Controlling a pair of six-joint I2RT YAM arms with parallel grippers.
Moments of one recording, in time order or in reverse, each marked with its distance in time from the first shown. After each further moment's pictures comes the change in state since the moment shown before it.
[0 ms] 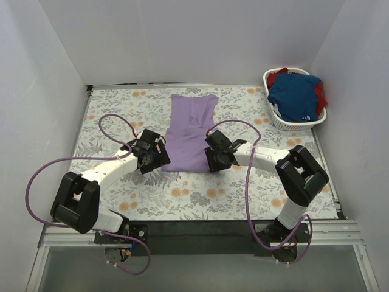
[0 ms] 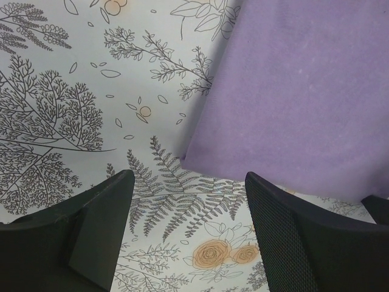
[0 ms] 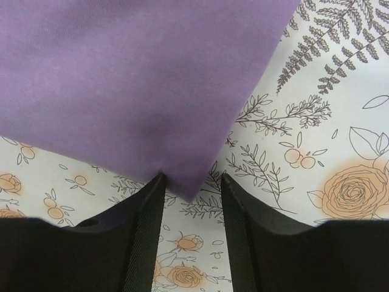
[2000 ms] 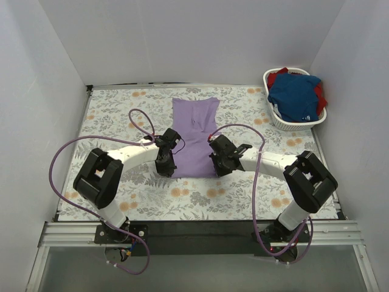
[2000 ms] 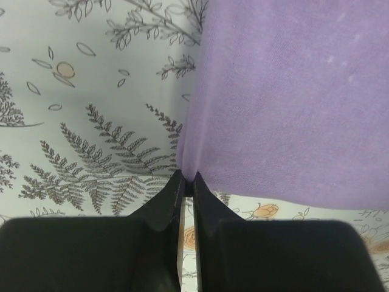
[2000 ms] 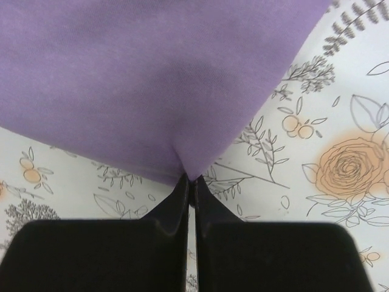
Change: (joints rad) left arm -0.145 0.288 0.211 -0.222 0.024 -0.018; right arm 0.010 -0.080 -0.087 0.010 -0.009 -0.072
